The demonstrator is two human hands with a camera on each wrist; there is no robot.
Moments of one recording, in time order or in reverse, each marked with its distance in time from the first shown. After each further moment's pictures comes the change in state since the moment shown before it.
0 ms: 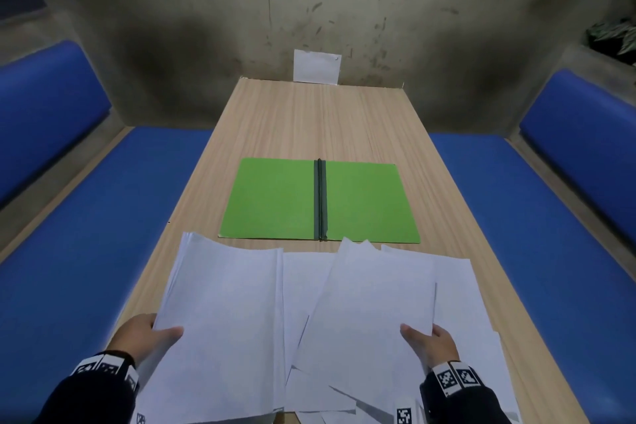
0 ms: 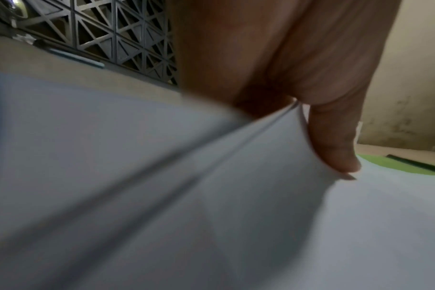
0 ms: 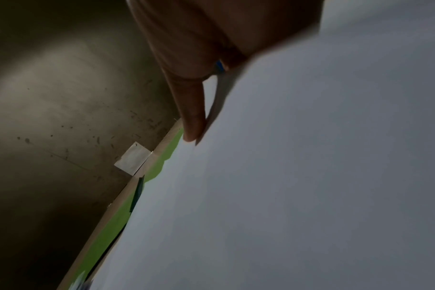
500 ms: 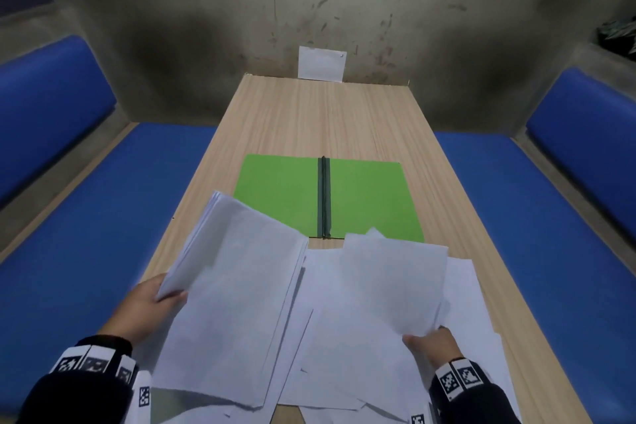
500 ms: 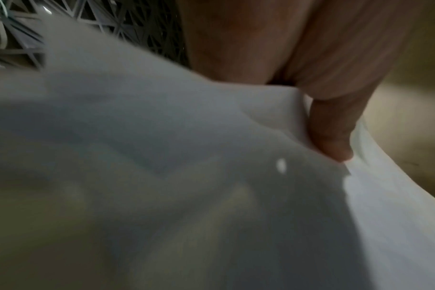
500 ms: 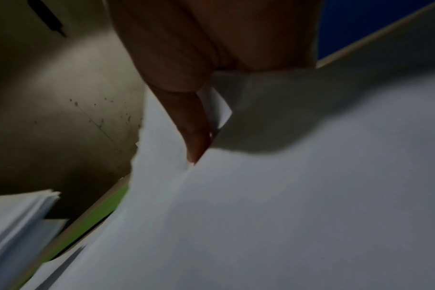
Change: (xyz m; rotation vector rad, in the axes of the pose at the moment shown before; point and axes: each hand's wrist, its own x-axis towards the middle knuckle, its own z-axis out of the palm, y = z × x) left_hand -0.030 0.039 -0.022 -0.199 0.080 0.334; right_hand -0.015 -0.021 0.000 -0.324 -0.032 -0.027
